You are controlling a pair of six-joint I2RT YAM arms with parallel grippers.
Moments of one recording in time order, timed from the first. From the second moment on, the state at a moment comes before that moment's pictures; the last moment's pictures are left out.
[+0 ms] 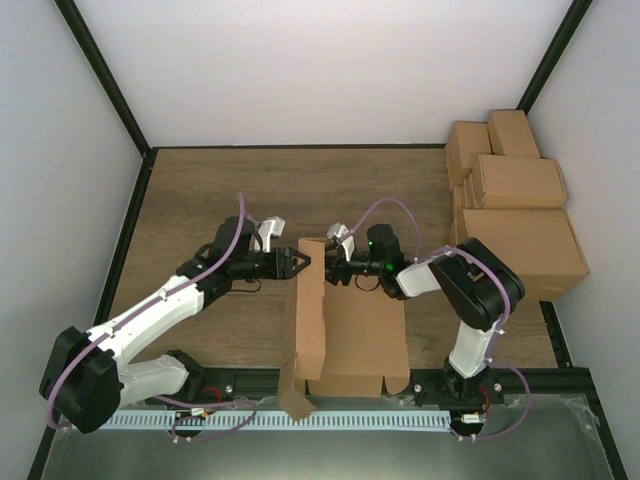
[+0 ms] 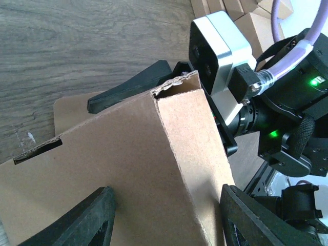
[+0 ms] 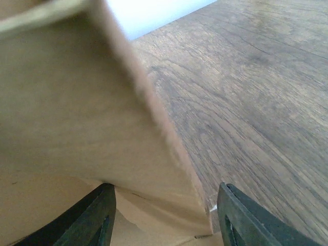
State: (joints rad) left arm -0.59 1.16 0.72 -0.18 0.47 -0.63; right arm 0.58 1.78 0.62 0.80 -0.74 0.06
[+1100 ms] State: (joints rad) left arm -0.59 0.97 0.69 -0.27 0.40 -0.60; right arm 0.65 1.59 0.59 0.73 -0.55 0.08
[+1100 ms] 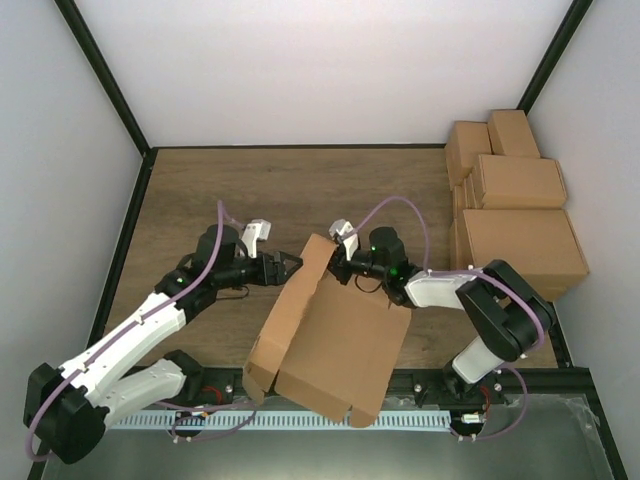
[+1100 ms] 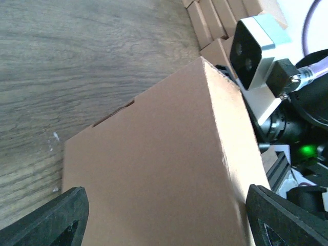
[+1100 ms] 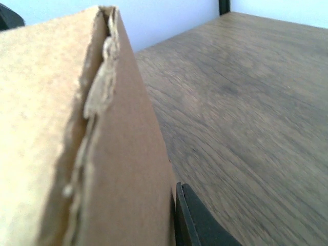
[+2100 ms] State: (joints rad) left arm -0.59 1.03 0.74 -0.38 0.34 -0.55; right arm 0.65 1.42 0.48 0.49 -0.09 0.15
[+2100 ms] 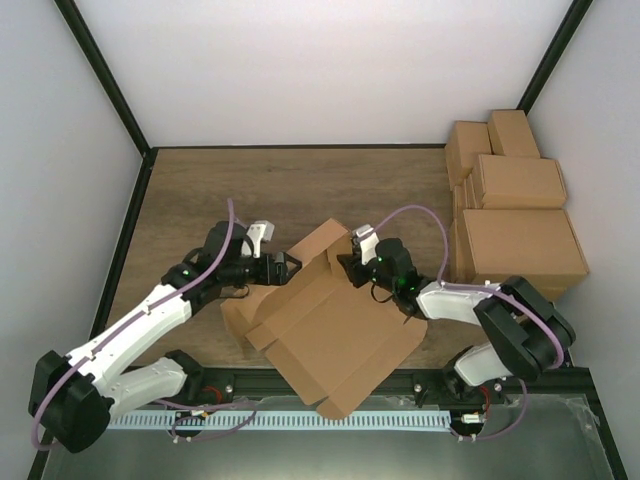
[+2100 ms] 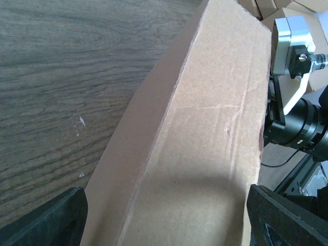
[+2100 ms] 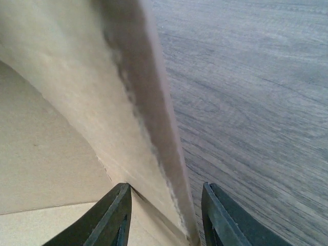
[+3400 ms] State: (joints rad) left arm -0.60 1.12 0.73 -0.33 0.42 -0.54; right arm 0.69 1.52 0.47 0.64 -0.03 0.10
